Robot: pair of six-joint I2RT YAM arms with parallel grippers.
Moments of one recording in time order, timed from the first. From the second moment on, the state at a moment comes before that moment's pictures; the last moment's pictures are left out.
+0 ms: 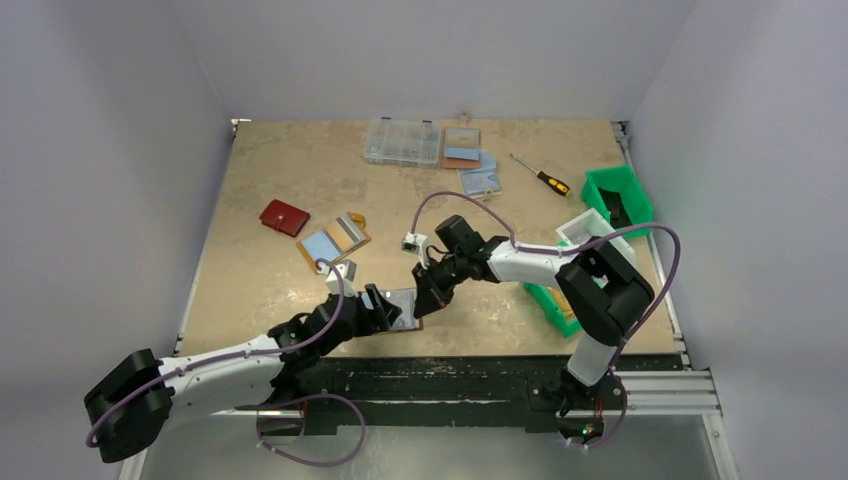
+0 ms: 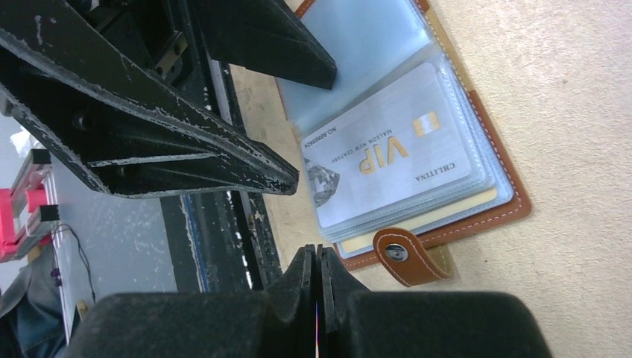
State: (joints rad) left arm -0.94 0.84 0.14 0.14 -0.30 -0.97; right arm 0.77 1.73 0.94 -0.17 -0.79 0.07
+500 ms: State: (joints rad) left arm -0.94 0.89 0.16 0.18 -0.29 -0.96; right arm 0.77 1.81 1.01 -0.20 -0.73 0.08
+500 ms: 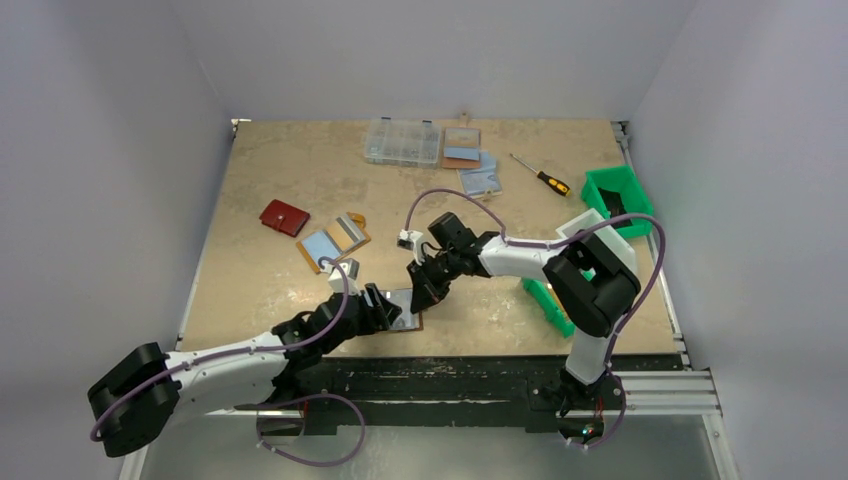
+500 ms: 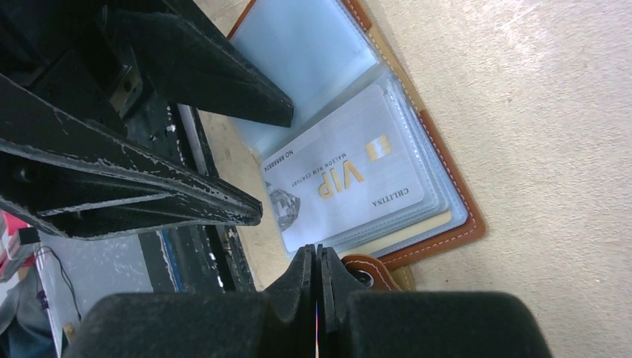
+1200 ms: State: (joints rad) left arm -0.93 0.91 0.12 0.24 -0.29 -0.97; right arm 0.77 1.89 1.07 -0.24 -0.70 0.15
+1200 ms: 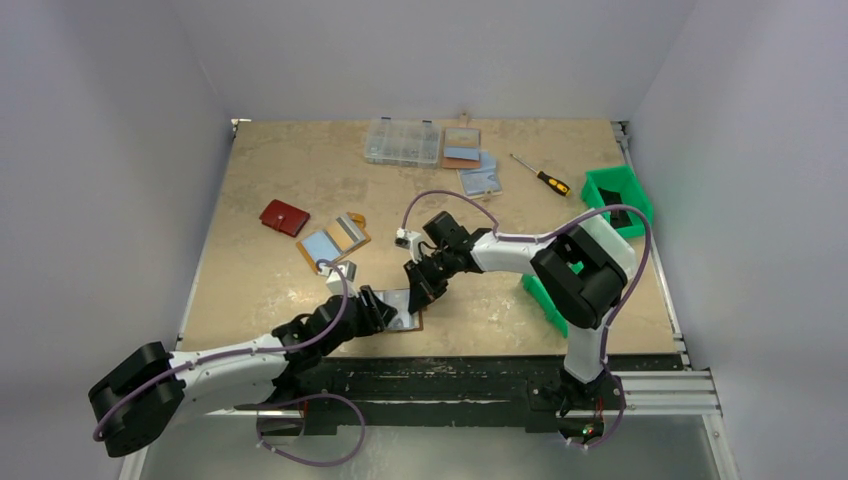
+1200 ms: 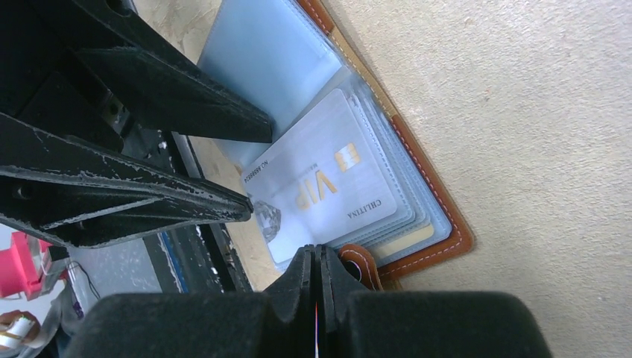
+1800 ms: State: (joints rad) left arm -0.82 0.97 0.02 0.48 -0.19 -1.02; right arm 0.77 1.91 1.10 -0.27 -0.69 0.17
